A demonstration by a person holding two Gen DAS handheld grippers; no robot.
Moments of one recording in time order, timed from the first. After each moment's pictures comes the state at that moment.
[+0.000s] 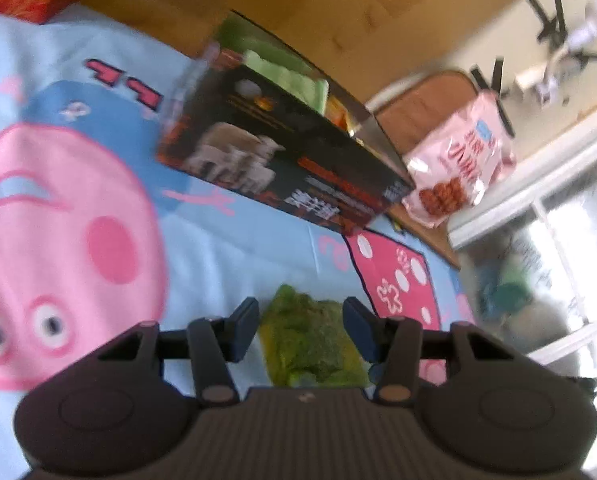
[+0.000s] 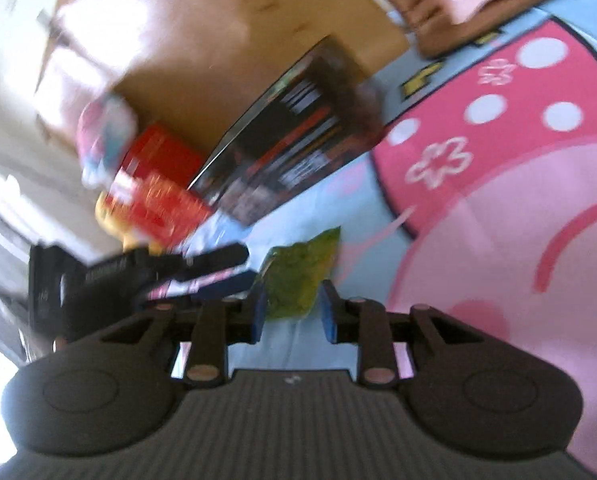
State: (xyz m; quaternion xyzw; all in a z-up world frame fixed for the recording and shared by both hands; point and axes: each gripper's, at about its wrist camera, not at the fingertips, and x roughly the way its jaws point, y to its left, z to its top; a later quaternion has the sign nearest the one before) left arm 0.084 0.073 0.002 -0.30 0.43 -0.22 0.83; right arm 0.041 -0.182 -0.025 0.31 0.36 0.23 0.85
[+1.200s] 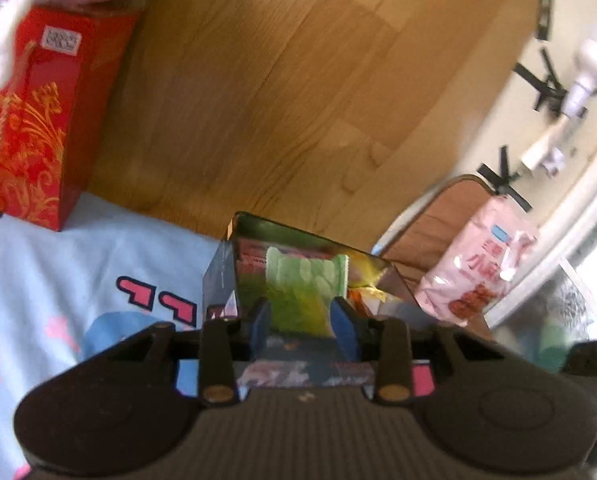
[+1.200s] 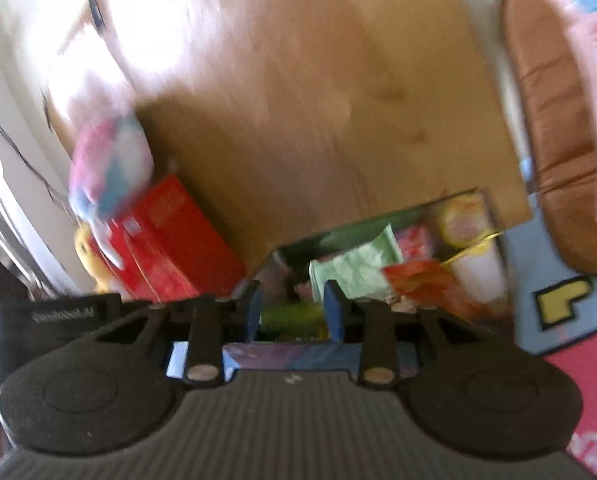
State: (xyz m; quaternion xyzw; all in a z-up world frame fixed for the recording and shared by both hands) left arm 0.131 0.100 0.080 -0.21 0.31 -0.16 0.91; right arm 0.154 -0.129 0.042 0.22 0.24 0.22 0.92
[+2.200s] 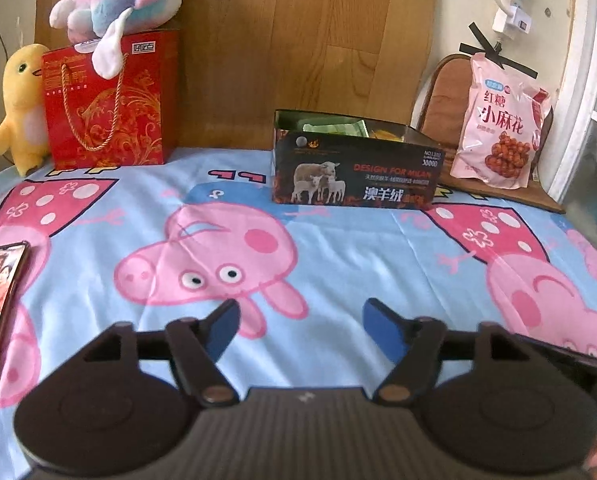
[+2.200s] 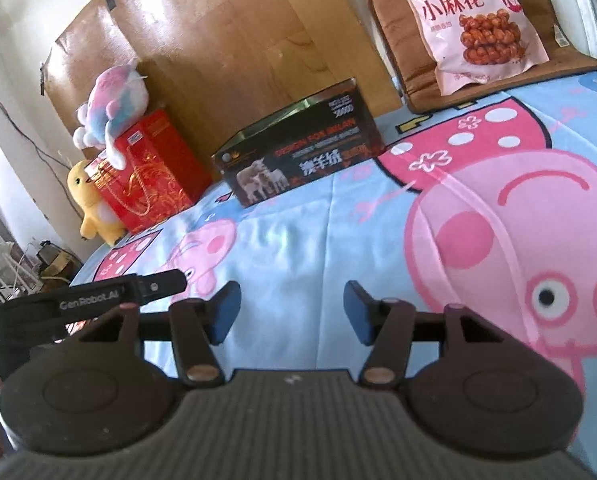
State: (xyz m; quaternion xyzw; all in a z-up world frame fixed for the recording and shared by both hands) left arm -0.055 0.047 0.039 -0.04 0.32 -0.04 0.94; right arm -0.055 -0.124 -0.006 0.21 0.28 0.11 0.93
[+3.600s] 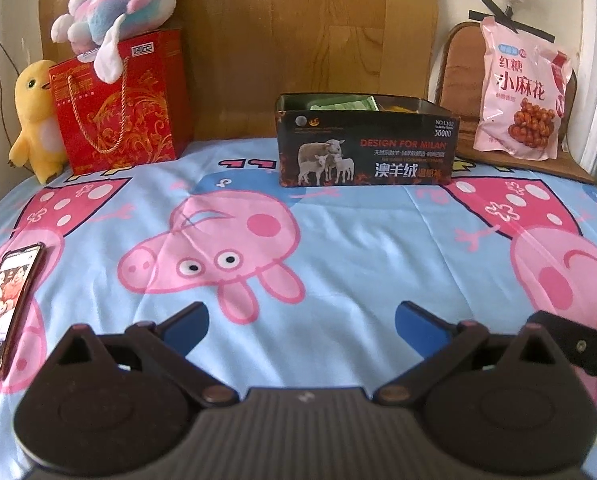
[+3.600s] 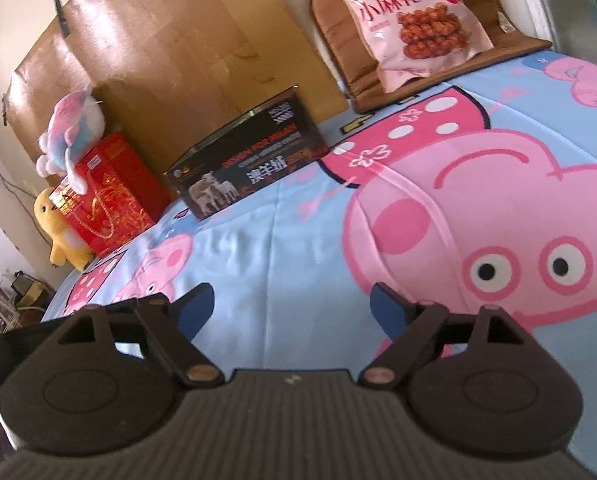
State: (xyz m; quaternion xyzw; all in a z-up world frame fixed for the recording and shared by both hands) left arm -0.048 0.012 0.026 0.01 0.34 0.01 0.94; right arm -0.066 -0.142 -0.017 0.24 0.28 0.04 0.93
